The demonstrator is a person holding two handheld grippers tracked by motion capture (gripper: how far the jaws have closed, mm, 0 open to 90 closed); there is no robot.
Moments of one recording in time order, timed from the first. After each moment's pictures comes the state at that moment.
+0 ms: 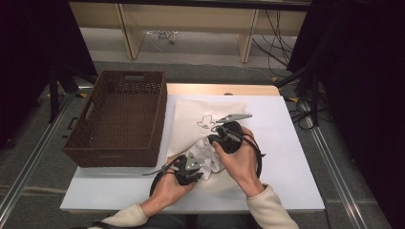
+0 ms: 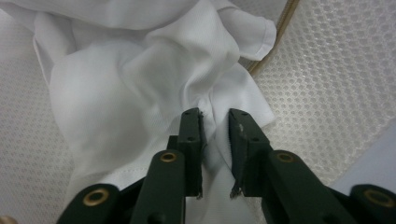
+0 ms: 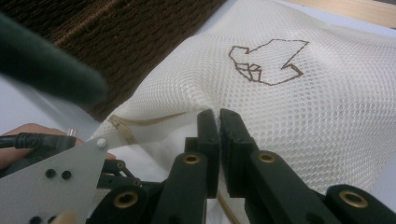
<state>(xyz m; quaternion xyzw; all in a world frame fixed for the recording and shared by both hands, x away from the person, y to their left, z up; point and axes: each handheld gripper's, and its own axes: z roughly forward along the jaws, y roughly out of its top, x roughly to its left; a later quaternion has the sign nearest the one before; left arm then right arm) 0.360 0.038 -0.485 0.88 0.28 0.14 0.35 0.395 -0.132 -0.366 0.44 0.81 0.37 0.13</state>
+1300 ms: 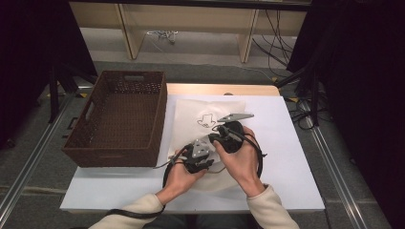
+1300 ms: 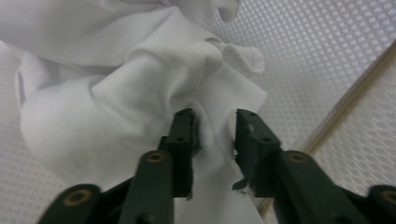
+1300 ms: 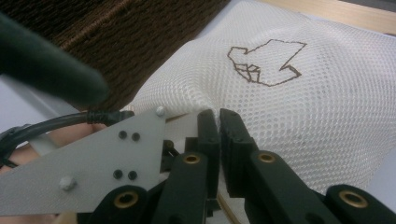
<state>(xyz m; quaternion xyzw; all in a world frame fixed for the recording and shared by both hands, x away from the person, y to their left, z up) 0.393 0.012 -0.493 0.82 0.33 0.15 0.43 0.393 -0.133 -0.363 0.44 0.80 0.39 0.13</state>
